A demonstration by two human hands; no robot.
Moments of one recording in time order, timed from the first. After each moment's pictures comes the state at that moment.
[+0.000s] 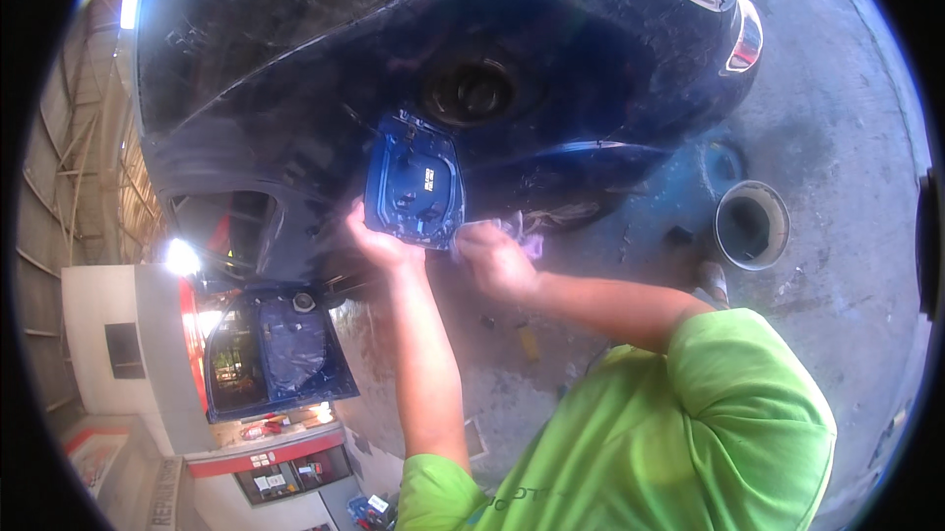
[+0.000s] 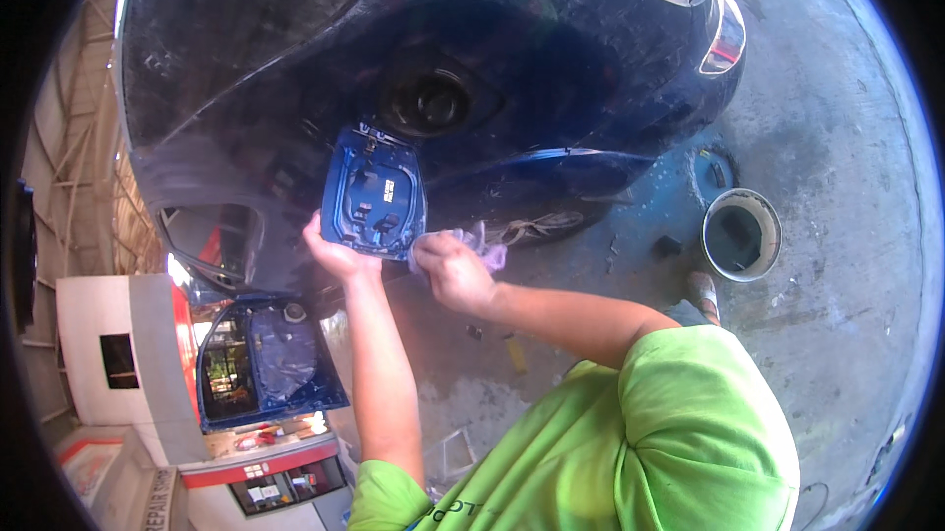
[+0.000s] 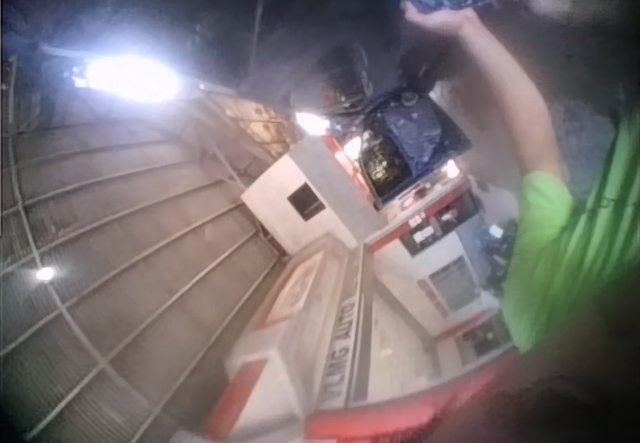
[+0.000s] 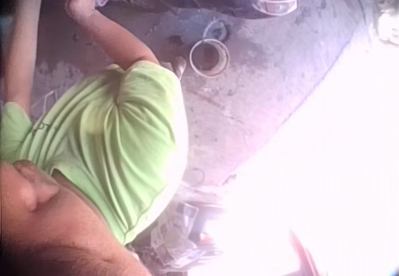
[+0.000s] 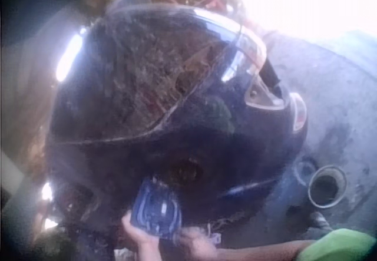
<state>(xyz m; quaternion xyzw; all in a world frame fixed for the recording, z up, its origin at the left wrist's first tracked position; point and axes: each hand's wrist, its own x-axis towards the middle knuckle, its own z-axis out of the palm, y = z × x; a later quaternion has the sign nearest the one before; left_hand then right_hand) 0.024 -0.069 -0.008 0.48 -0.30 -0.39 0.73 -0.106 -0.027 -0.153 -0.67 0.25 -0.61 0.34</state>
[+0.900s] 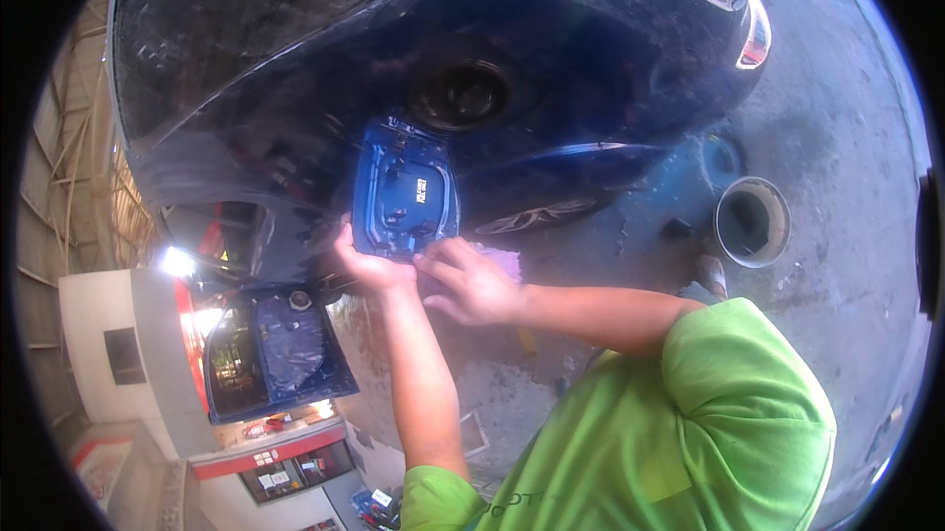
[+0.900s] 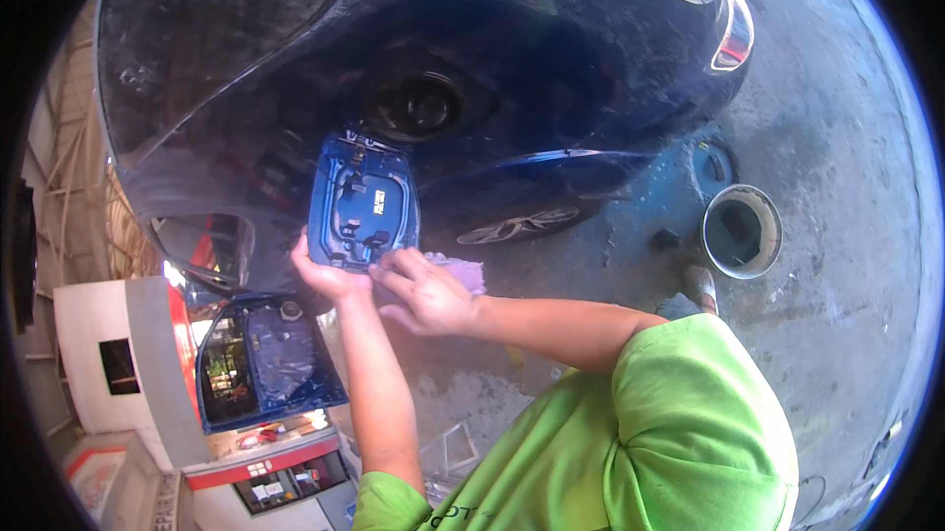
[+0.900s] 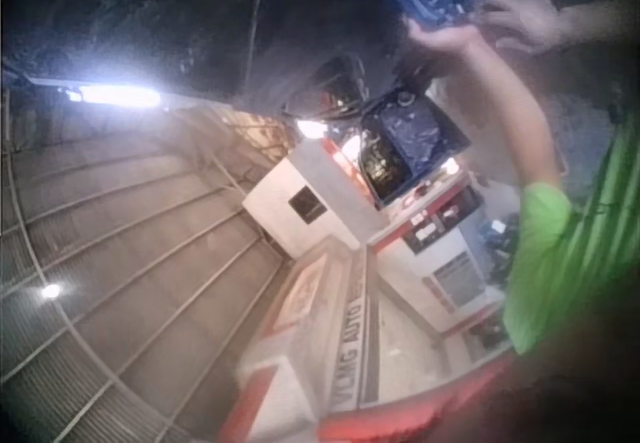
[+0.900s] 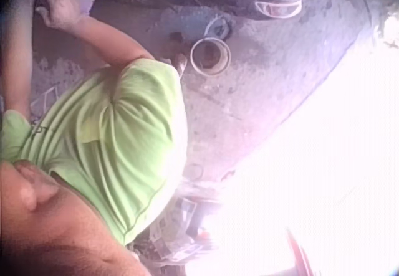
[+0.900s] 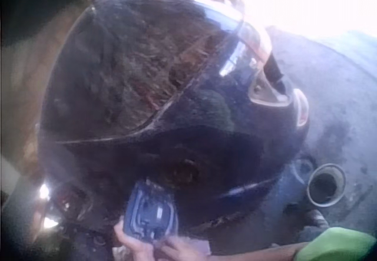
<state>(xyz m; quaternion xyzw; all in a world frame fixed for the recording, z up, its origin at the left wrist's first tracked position) 0.026 -0.066 -0.008 0.53 -0.30 -0.32 0.72 -0.100 -0.022 -0.105 -0.62 0.22 -0.63 0.41</state>
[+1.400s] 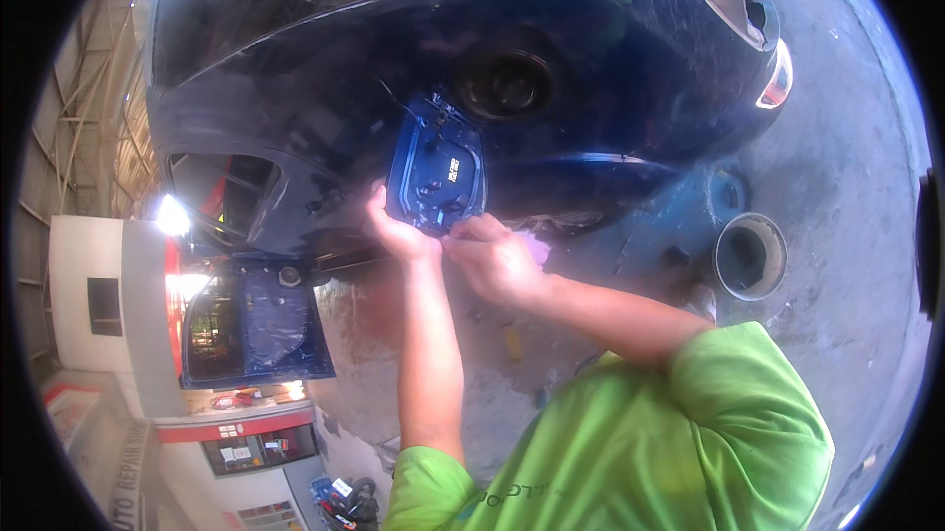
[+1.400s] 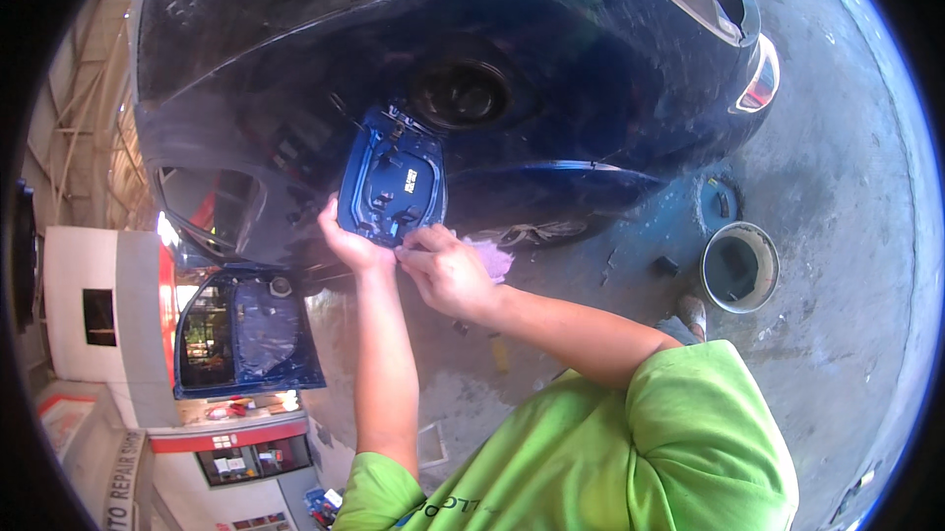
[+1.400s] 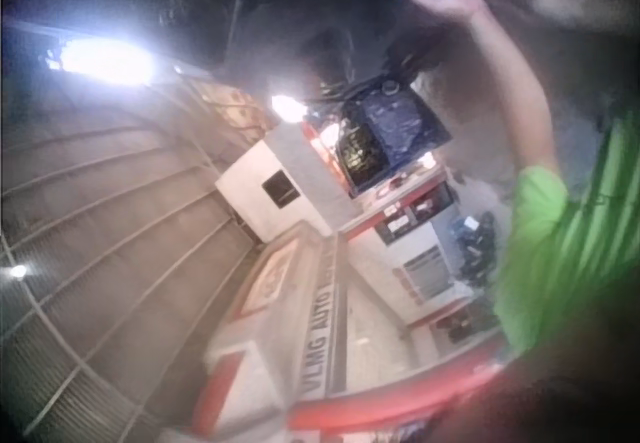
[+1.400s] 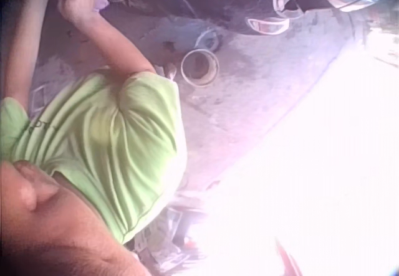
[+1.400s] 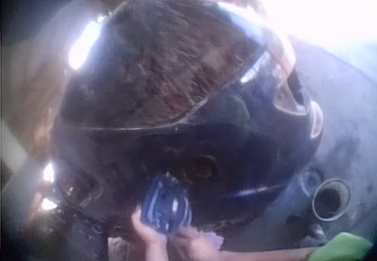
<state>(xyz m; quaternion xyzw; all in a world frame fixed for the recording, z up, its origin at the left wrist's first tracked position) 0.030 -0.067 -0.016 0.49 -0.32 -0.35 0.73 -0.115 -0.025 -0.088 -0.66 0.25 -0.60 0.37</state>
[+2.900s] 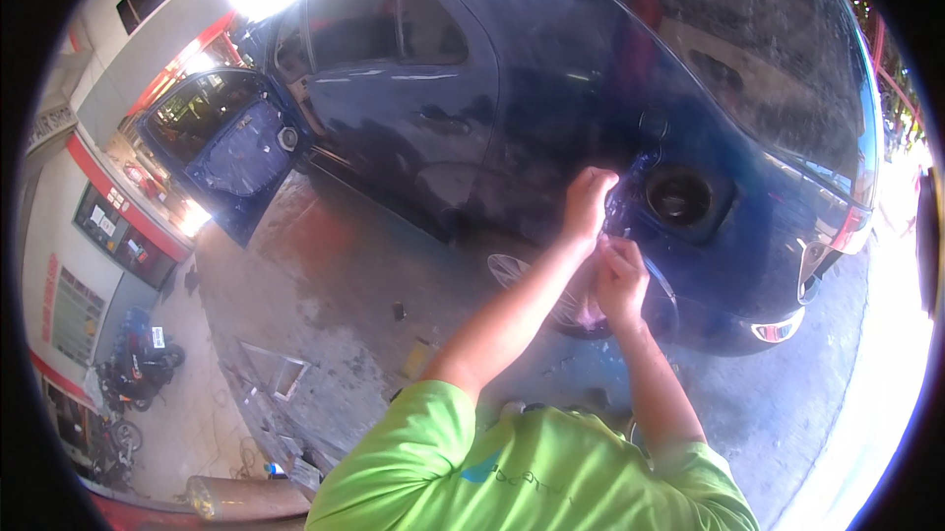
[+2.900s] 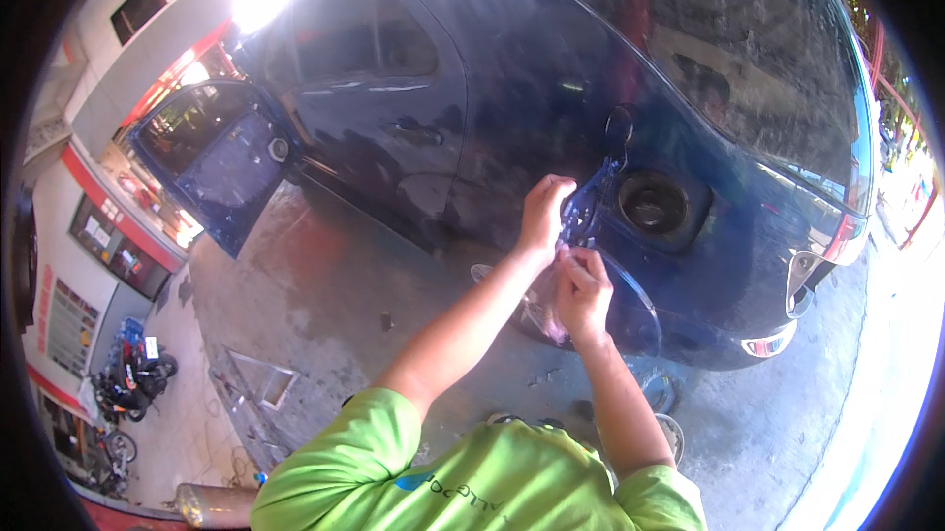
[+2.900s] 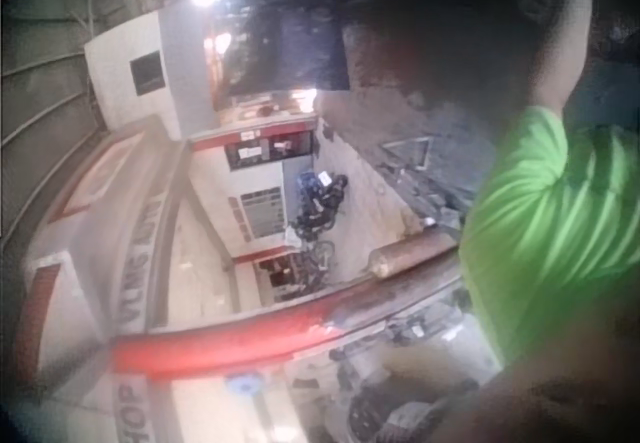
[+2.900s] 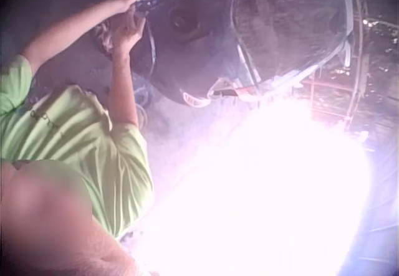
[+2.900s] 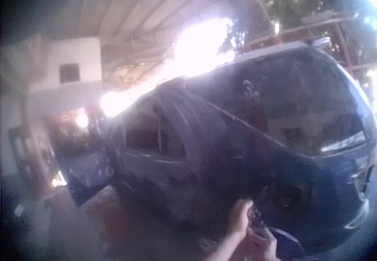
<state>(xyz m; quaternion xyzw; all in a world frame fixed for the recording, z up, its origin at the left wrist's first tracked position) 0.016 -0.069 -0.023 0.44 -0.33 -0.30 0.78 -0.109 -0.034 -0.051 -0.73 0.19 -0.62 0.20</state>
